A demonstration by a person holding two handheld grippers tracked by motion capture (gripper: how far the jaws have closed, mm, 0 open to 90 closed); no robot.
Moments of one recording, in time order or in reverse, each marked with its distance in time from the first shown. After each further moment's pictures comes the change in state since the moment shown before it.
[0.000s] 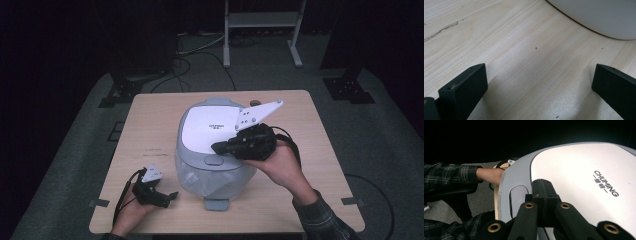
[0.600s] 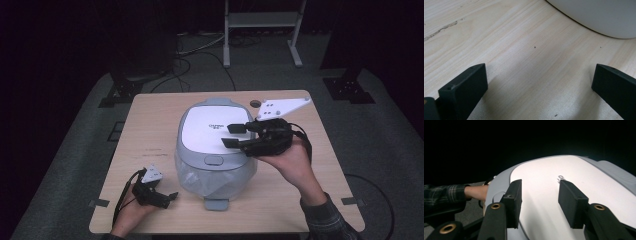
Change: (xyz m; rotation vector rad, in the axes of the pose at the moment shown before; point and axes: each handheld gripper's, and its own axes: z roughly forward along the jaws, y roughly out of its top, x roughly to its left) left arm -0.001 -0.001 -0.001 -0.001 -0.003 0.006; right arm -0.012 -0.012 -0.031 -0.158 -0.103 0.072
